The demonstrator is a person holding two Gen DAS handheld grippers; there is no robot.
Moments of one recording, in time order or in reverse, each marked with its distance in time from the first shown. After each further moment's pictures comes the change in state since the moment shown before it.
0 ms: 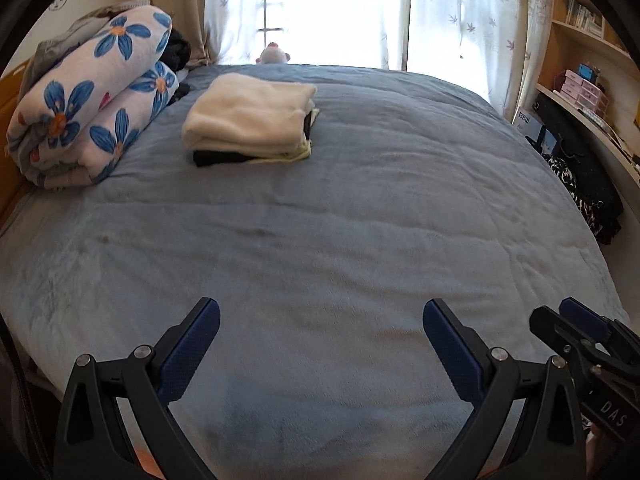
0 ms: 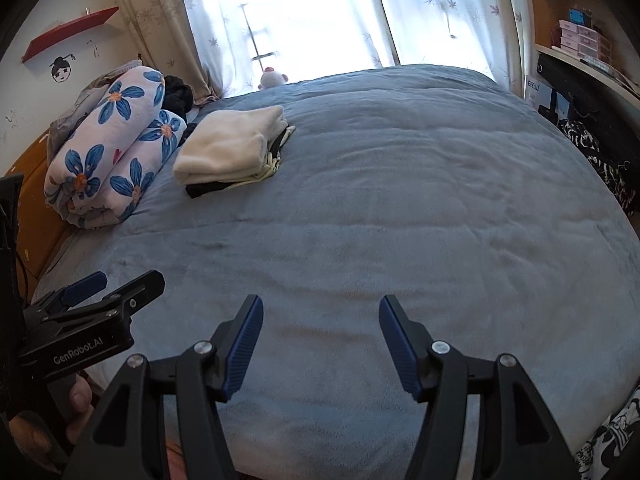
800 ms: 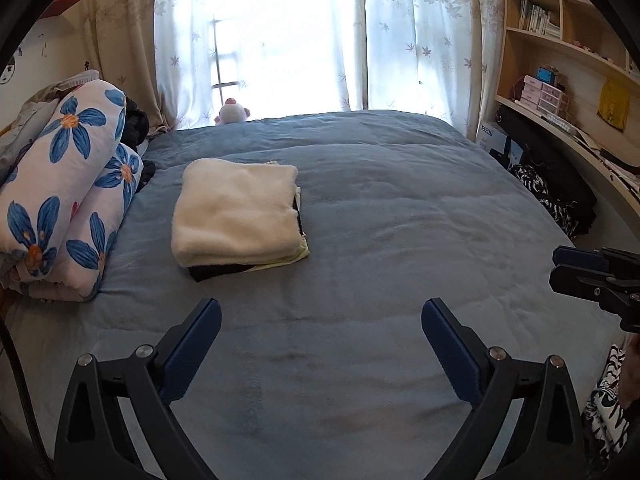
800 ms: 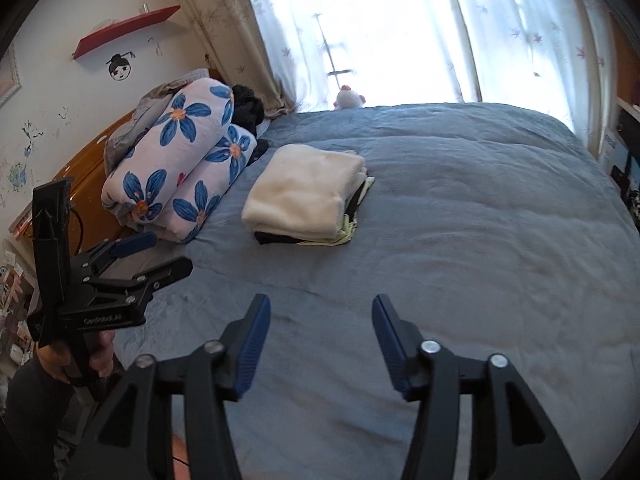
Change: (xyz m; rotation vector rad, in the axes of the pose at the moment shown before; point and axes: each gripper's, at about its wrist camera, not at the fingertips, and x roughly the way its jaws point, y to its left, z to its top) left arm -0.023 0.056 0.160 0.194 -0.119 -0.112; right arm -0.012 0.035 0.156 -0.123 -0.014 0.226
